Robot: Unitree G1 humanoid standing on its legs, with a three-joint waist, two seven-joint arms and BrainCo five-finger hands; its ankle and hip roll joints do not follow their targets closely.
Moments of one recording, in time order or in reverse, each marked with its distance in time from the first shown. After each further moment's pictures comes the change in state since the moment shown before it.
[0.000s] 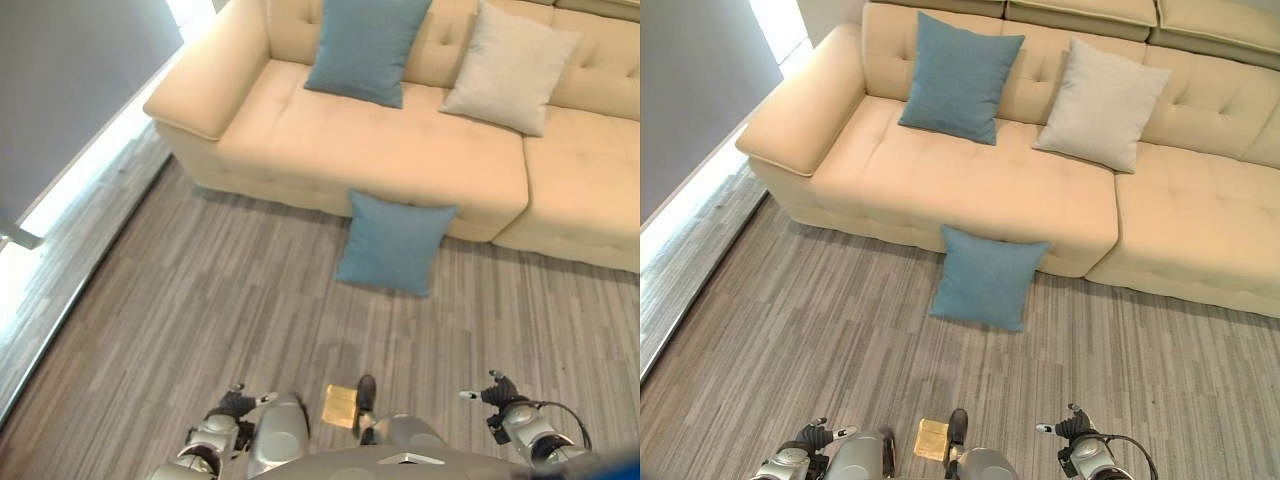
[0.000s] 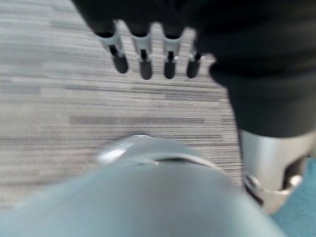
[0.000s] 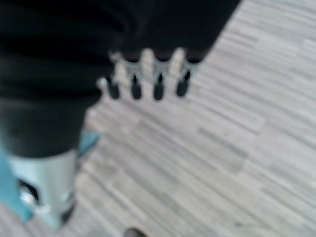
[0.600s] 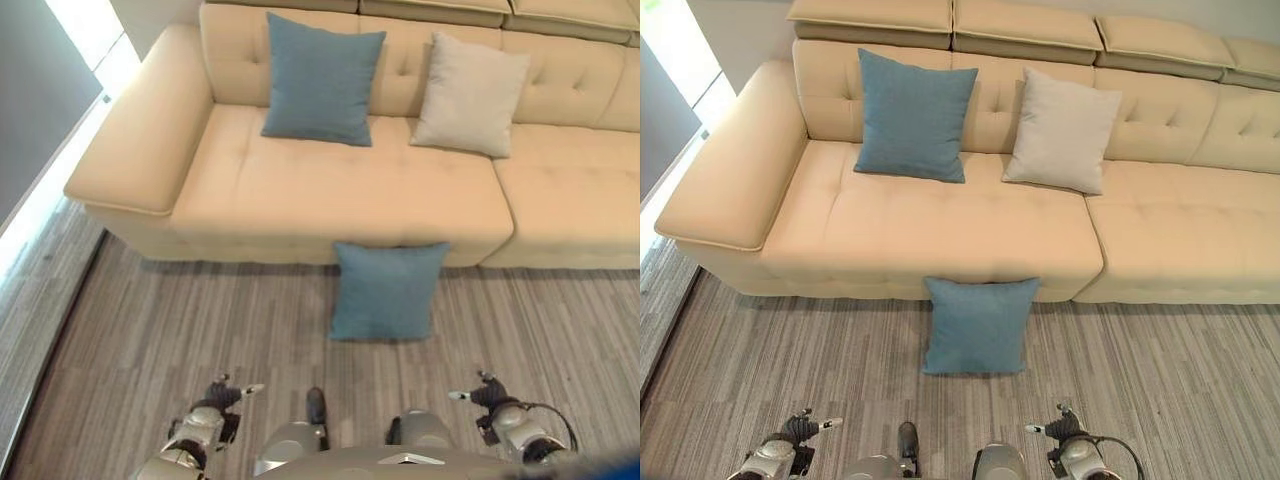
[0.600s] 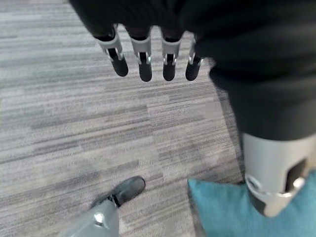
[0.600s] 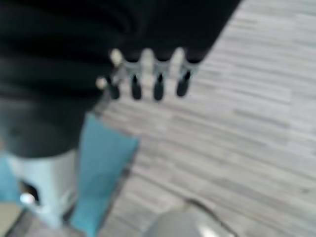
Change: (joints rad) left arm -0.007 0.065 0.002 0.012 -0.002 0.001 0.004; right arm -0.024 0.042 0.006 -0.118 -0.003 0.004 0.011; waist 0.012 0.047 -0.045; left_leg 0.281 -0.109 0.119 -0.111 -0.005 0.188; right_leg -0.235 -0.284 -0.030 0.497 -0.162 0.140
